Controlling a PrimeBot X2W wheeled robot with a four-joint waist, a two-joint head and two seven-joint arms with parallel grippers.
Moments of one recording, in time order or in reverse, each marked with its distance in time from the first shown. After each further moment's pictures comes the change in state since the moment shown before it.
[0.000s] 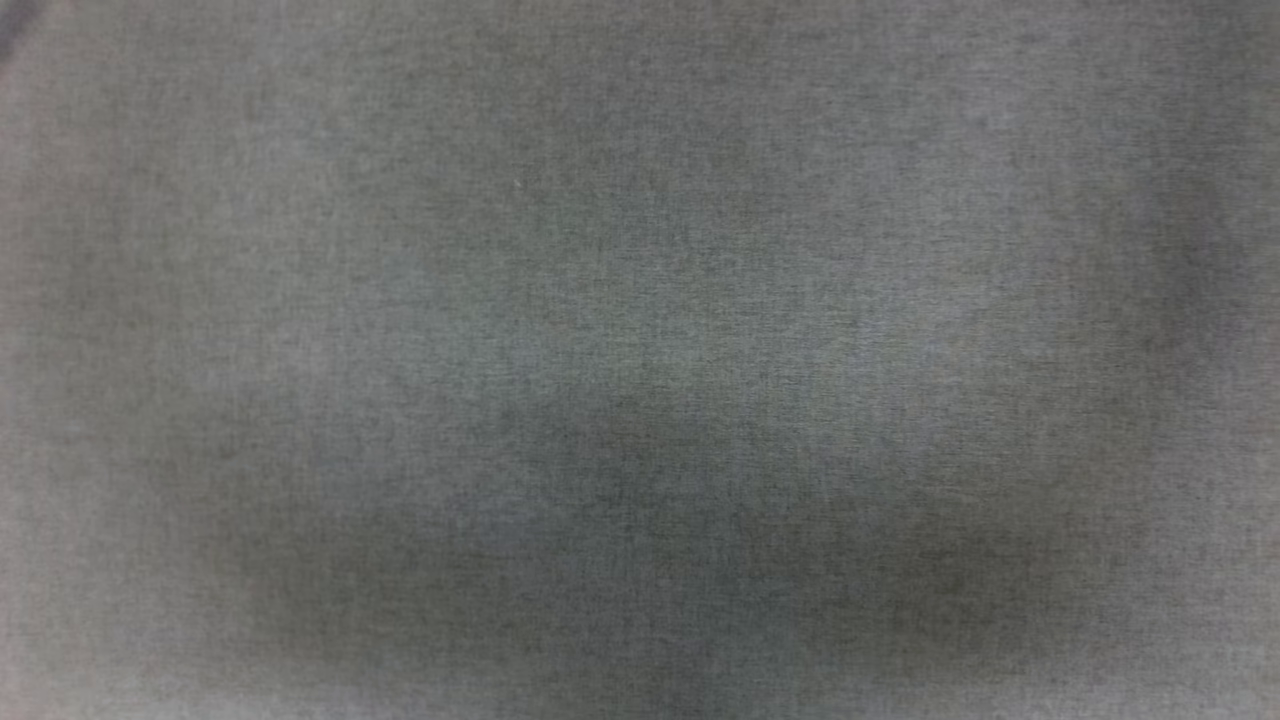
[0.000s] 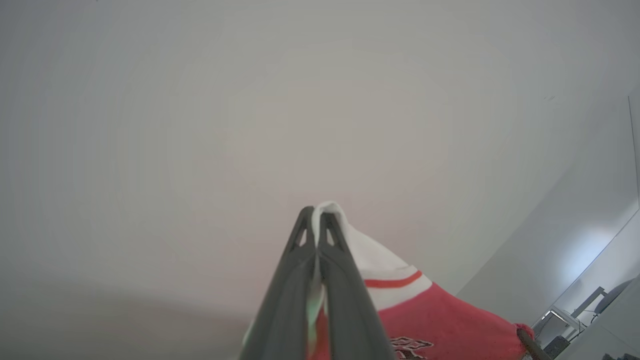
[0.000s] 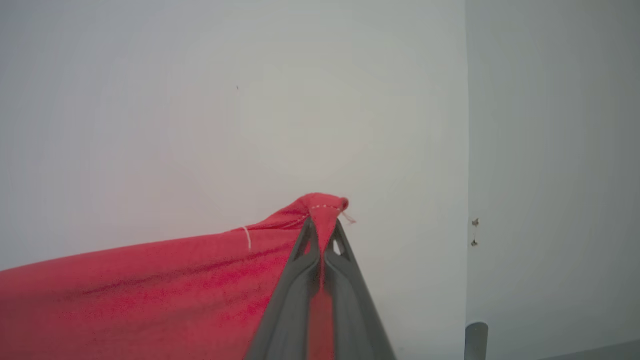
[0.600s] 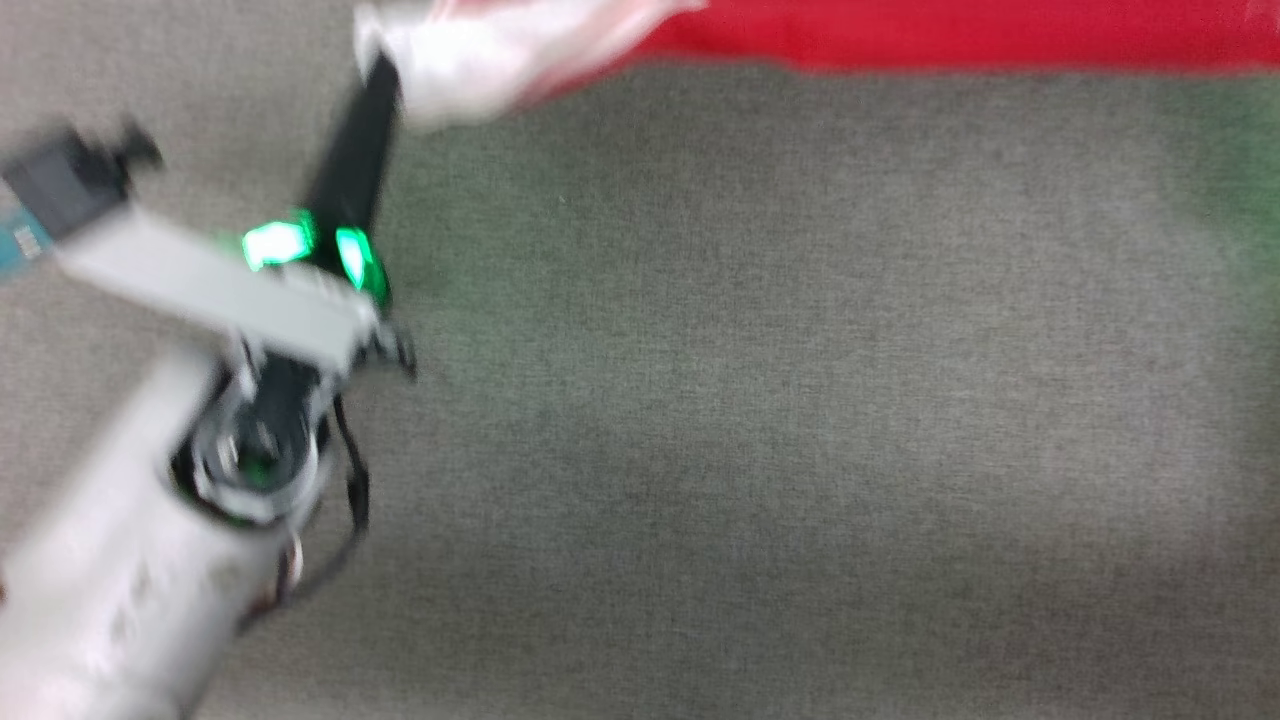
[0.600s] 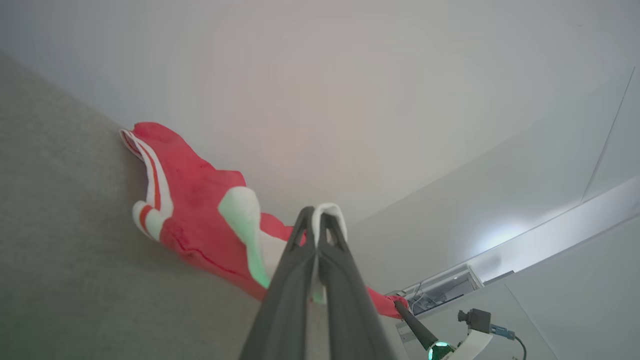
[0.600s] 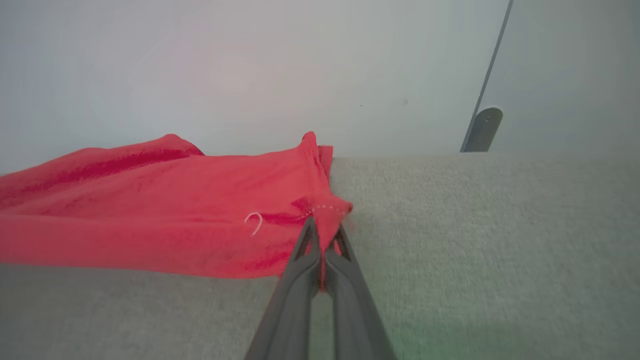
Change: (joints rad) left arm 0.811 0.021 0.061 -0.587 -0.065 0.001 -0.104; right arm 0.792 -0.210 0.249 -0.453 0.367 -0.001 0.177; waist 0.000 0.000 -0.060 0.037
